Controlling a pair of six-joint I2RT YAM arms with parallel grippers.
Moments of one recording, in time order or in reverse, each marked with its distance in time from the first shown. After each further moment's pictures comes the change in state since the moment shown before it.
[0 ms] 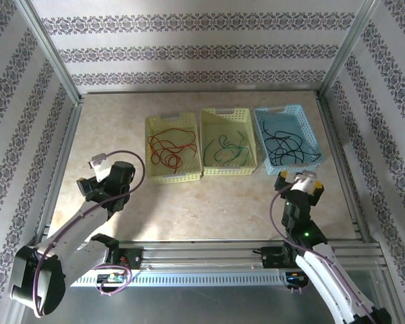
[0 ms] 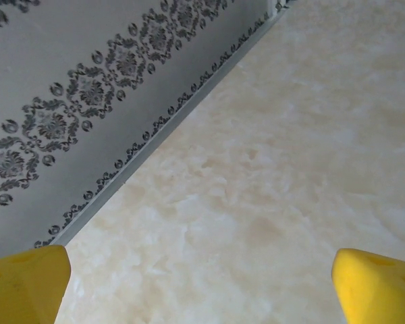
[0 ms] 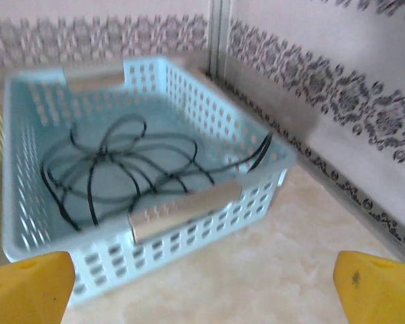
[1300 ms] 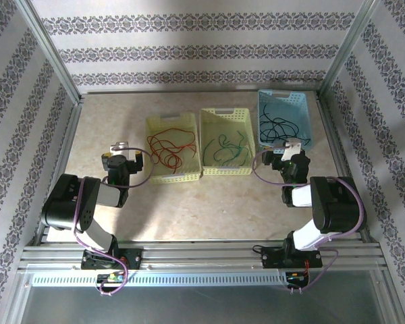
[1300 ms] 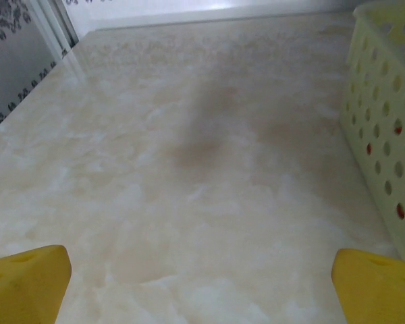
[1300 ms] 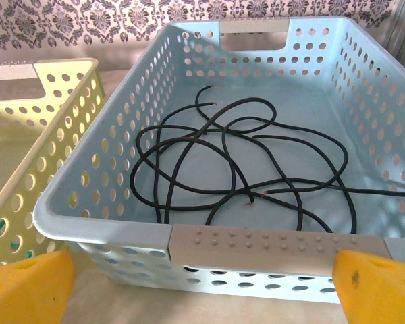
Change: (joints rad) left arm 0.208 0.644 -0.075 1.155 0.667 0.412; right arm -0.375 1.208 0.256 1.001 -0.766 -0.070
